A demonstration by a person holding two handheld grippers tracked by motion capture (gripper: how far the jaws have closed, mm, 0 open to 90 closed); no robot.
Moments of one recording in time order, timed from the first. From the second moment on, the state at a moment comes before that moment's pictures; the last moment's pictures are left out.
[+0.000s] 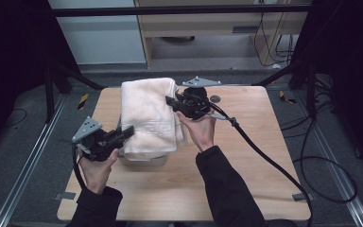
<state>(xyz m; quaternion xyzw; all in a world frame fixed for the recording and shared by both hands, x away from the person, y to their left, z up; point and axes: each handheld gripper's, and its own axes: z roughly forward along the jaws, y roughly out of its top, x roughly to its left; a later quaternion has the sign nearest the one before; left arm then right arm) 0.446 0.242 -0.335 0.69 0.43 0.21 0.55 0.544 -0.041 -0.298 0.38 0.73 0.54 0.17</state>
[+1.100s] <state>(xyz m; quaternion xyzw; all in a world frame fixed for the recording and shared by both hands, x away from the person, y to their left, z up) 0.480 0.281 -0.366 0.70 0.47 0.20 0.50 0.582 0.013 -0.348 0.41 0.73 0.52 0.15</state>
